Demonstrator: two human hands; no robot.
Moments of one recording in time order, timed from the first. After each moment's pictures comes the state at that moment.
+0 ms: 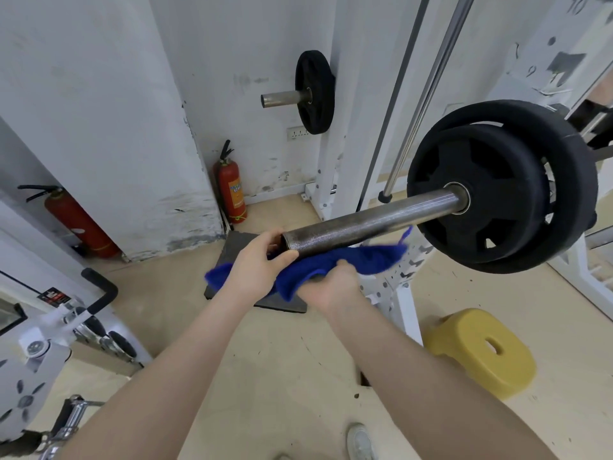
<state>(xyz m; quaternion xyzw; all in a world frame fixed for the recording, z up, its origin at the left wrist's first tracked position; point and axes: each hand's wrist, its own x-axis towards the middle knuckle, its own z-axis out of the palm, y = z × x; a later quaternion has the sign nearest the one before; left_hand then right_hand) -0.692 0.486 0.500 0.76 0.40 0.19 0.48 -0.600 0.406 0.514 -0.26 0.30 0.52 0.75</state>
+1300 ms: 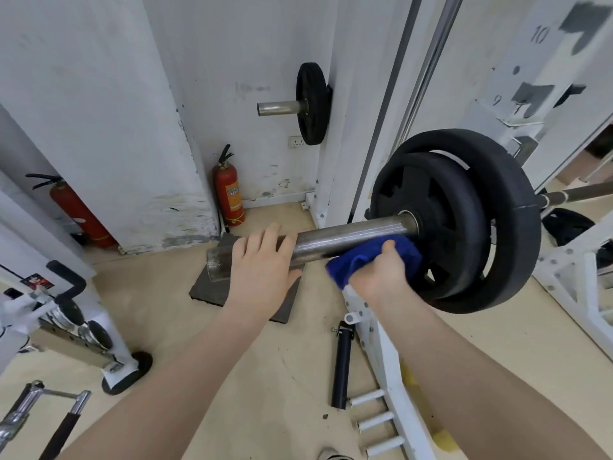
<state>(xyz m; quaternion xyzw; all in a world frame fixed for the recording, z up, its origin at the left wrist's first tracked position) -0.579 0.416 0.518 0.90 0.40 0.15 -0.06 -0.406 0.367 0.495 -0.40 0.26 0.47 0.74</state>
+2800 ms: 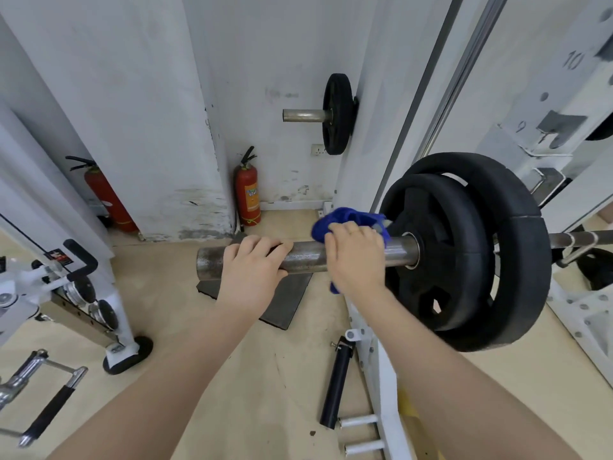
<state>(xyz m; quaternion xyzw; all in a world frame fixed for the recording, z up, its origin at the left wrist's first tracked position) -0.568 0.420 0.509 0.88 0.43 0.21 -0.06 -0.400 0.385 0.508 -0.79 -0.59 -0.09 0.16</state>
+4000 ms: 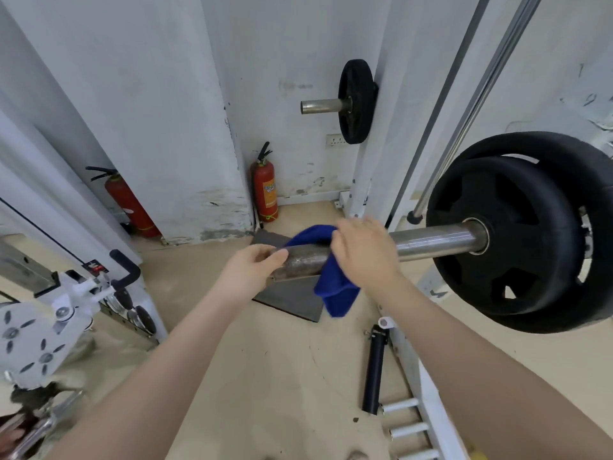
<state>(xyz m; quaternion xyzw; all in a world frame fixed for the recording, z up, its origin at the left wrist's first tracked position) -0.669 0.474 0.522 0.62 0.53 0.19 0.54 -0.482 0.419 0.514 -0.76 -0.63 -0.05 0.16</state>
